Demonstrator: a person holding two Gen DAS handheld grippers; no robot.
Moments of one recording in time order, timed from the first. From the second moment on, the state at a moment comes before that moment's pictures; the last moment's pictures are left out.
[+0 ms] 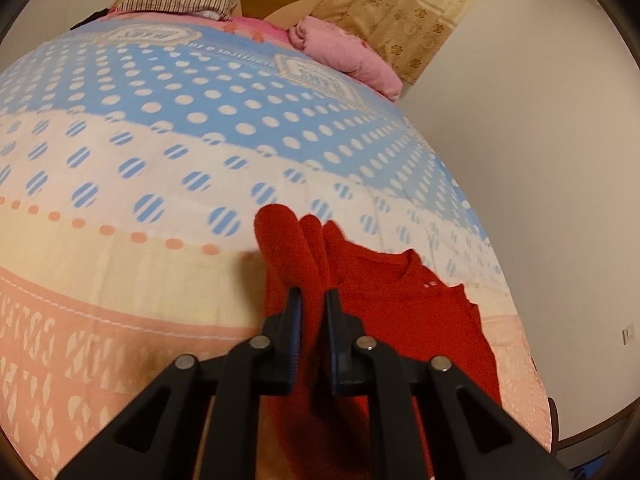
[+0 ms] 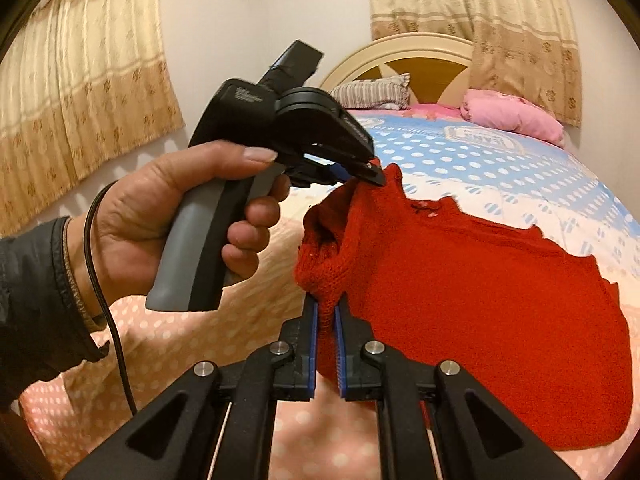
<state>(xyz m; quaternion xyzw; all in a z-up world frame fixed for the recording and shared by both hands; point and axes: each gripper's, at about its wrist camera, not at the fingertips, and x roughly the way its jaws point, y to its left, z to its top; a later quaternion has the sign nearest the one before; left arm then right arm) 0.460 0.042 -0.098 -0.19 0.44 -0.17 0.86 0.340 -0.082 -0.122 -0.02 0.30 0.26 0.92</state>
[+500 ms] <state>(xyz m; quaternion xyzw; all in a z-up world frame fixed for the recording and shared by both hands) 0.455 -0.029 -0.073 -0.15 0.43 -0.20 0.87 0.328 -0.143 -0.119 0.03 0.29 0.24 0.93</state>
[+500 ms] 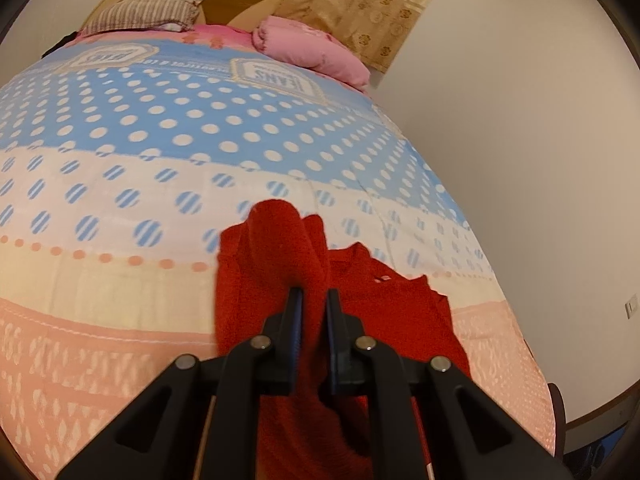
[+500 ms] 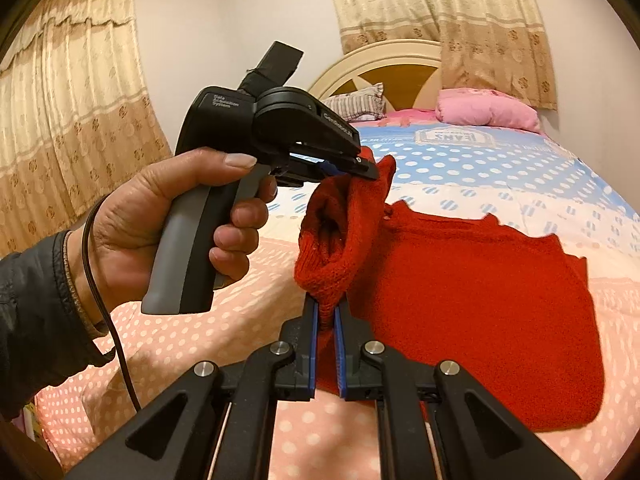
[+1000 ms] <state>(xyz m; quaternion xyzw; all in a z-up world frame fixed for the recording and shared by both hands) 0.453 -0.102 -0.071 -0.13 0.44 -0.24 0.86 0.317 -0.211 -0.119 0.08 0.29 0.21 0.93</state>
